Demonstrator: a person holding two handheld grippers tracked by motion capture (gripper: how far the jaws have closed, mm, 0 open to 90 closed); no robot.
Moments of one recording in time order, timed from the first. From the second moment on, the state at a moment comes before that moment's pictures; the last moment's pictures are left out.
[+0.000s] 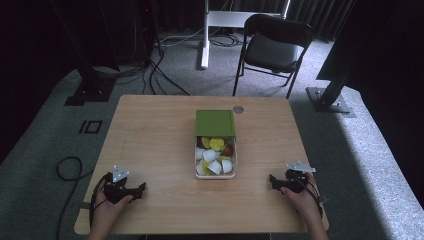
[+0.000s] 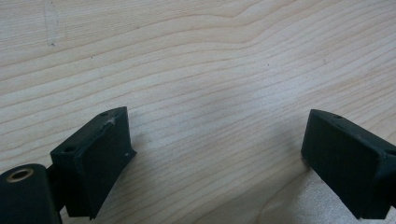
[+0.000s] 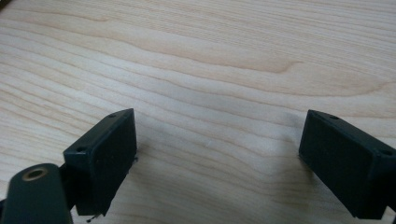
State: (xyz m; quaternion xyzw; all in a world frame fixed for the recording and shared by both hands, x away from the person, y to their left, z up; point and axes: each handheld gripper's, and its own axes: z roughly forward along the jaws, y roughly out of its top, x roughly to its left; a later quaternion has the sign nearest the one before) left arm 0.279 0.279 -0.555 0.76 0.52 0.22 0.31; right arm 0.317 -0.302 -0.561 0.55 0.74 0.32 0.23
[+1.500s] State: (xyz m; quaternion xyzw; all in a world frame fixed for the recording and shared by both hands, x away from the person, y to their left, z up) left arm 0.280 0.279 -0.555 0.76 0.52 0.22 0.31; right arm 0.315 -0.293 -0.502 0.49 0.73 0.39 0.26
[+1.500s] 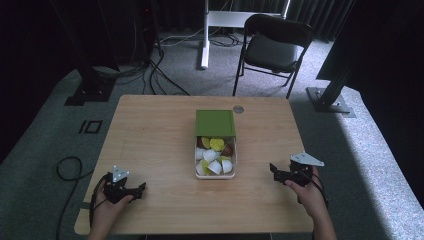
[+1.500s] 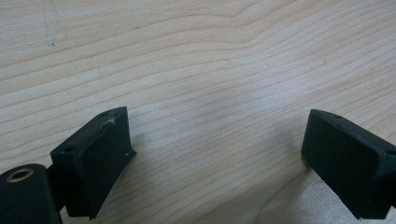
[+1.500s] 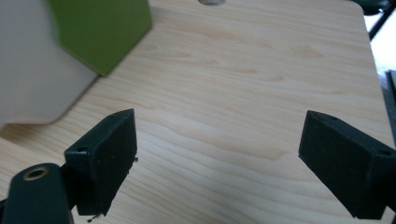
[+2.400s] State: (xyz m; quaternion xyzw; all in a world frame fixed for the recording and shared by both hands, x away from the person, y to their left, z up) left arm 0.279 0.279 -0.555 0.76 0.52 0.22 0.31; right arm 0.315 -0.235 -0.459 0.40 0.75 0.46 0.27
